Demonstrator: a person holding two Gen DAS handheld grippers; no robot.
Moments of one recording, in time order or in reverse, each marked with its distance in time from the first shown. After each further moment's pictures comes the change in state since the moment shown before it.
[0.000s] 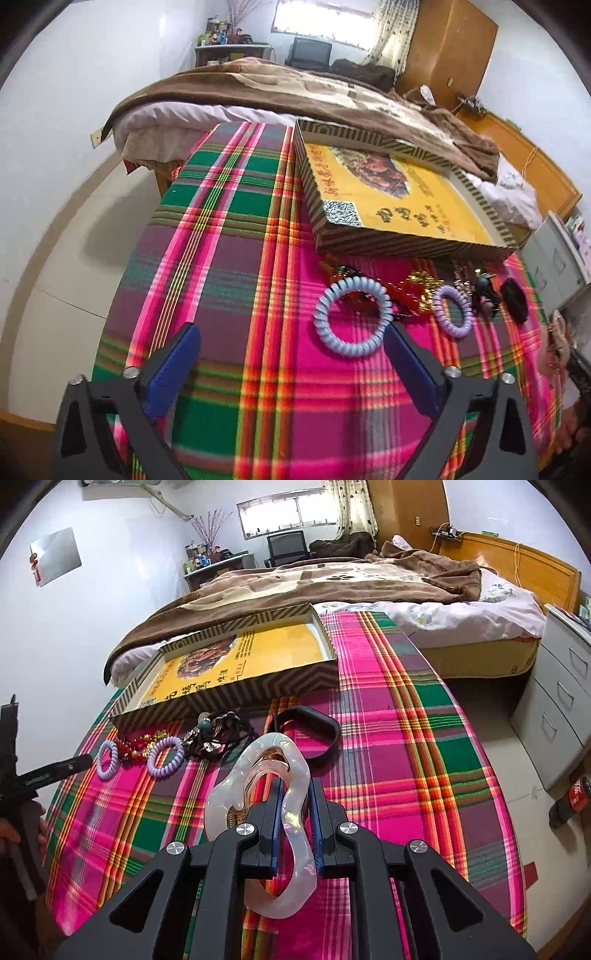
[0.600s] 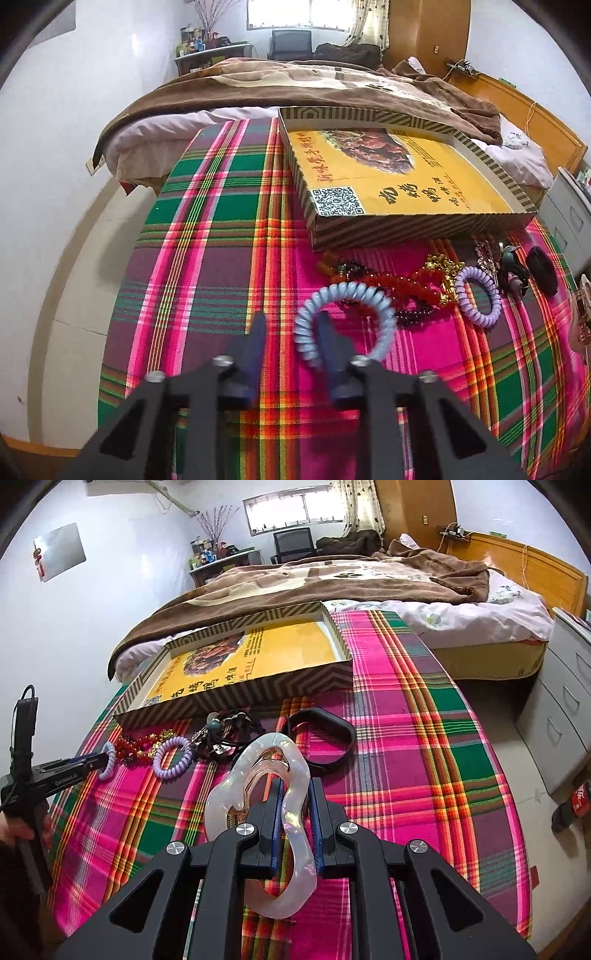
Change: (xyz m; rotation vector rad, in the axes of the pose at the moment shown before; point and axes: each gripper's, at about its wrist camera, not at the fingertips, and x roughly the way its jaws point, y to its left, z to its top) left arm 0.021 -0.020 0.004 0.144 0.023 0.088; right arm 0.008 0.007 0.003 -0.020 0.017 0.014
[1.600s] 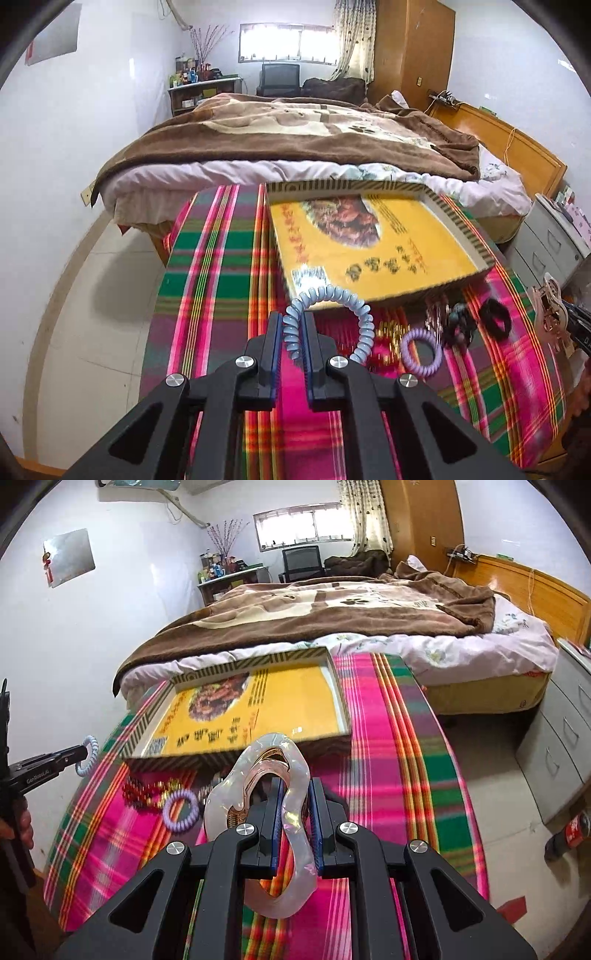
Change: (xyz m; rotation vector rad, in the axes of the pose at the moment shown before) left arm -0.066 0.001 0.049 0.005 -0.136 -0.065; right arm -0.014 0.000 0.060 -0.045 -0.068 0.014
